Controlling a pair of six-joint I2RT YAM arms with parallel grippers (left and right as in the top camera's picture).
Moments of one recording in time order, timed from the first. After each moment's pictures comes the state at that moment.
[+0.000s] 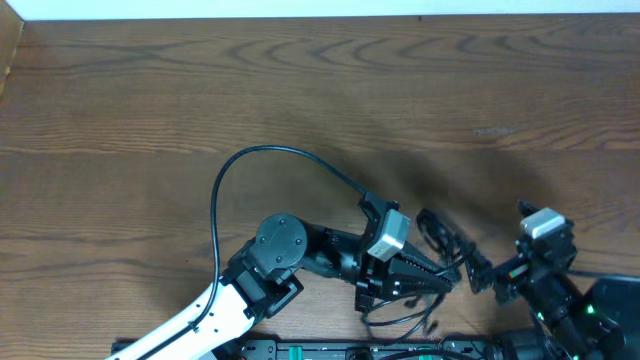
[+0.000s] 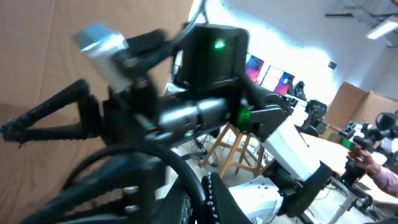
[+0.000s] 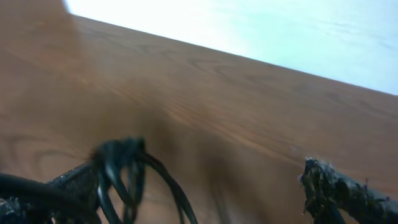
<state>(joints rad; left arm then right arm) -0.90 1.10 0.70 0.67 0.97 -0.59 0.14 0.32 0.75 -0.76 -0.29 -0.08</state>
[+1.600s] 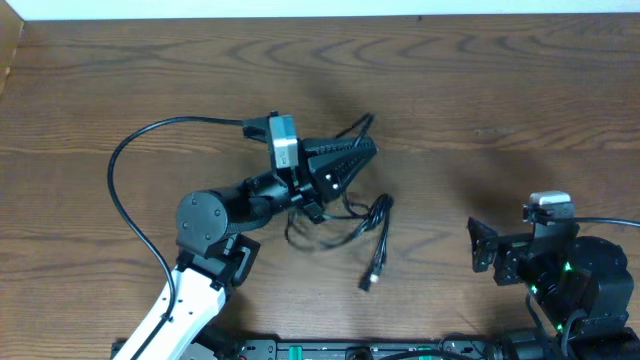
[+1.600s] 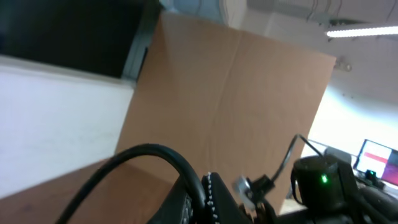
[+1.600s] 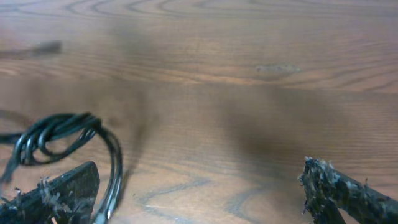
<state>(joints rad) -0.48 1.05 0.70 0.84 0.71 -0.68 0.14 0.46 0.75 -0.87 -0.09 0.12</state>
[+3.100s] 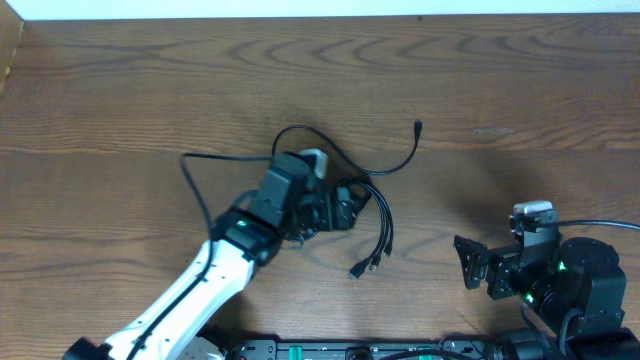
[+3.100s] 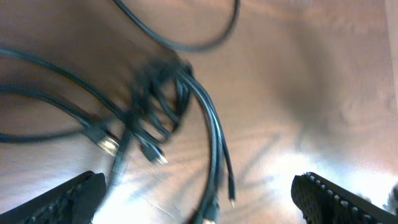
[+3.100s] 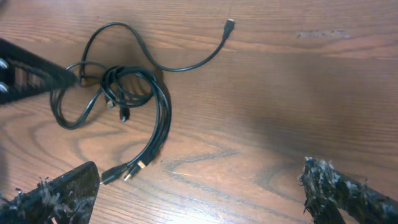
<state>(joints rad) -0.56 1.26 0.71 -0.30 0.32 -0.61 0.14 0.46 0.74 -0.97 -0.22 0.13</state>
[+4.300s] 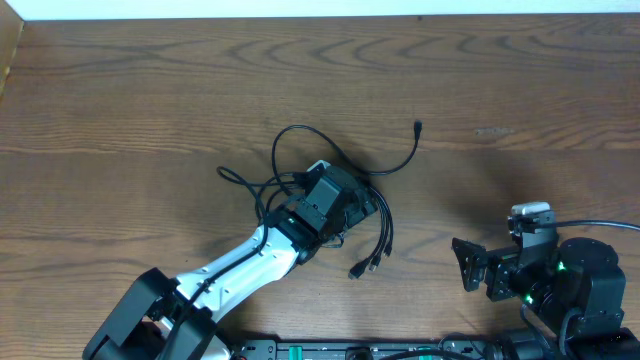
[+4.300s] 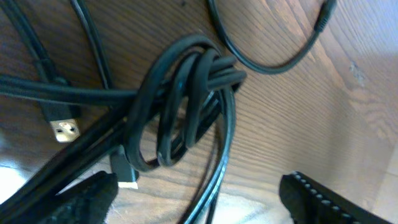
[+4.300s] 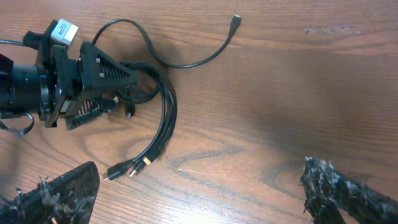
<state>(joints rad) -0.72 1.52 0.71 -0.08 0.06 -1.25 0.14 0.46 0.74 -0.98 -0.24 0.13</state>
